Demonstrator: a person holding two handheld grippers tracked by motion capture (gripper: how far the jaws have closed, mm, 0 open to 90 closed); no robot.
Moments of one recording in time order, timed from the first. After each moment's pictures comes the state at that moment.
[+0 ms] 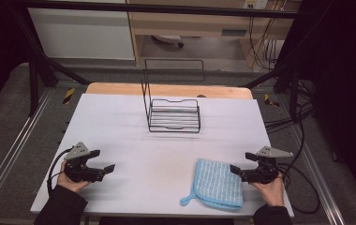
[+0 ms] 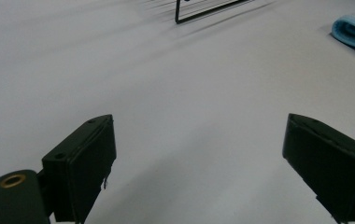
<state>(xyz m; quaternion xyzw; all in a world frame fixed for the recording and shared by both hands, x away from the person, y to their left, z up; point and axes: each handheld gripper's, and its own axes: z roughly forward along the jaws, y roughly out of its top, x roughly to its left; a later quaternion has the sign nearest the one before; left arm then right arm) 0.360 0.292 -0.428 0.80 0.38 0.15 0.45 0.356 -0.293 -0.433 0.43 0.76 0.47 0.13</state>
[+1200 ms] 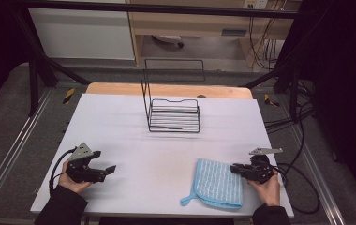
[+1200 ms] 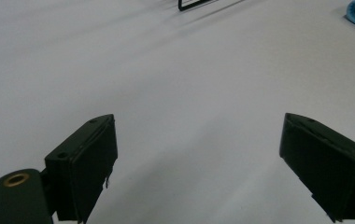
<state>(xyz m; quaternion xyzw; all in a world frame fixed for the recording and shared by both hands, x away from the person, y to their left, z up) 0.360 0.288 -0.432 0.81 0.38 0.16 0.42 0.366 -0.286 -0.447 0.48 0.78 0.39 0.06</state>
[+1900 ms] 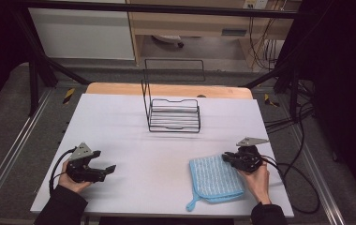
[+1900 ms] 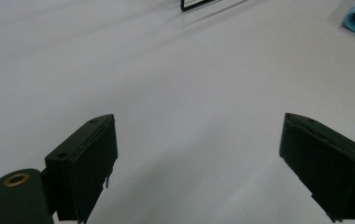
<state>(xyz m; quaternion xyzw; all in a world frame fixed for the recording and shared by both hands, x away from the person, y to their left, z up) 0.361 0.288 -0.431 0.81 0.38 0.16 0.42 0.389 -0.249 -0.426 0.44 0.81 0.38 0.13</state>
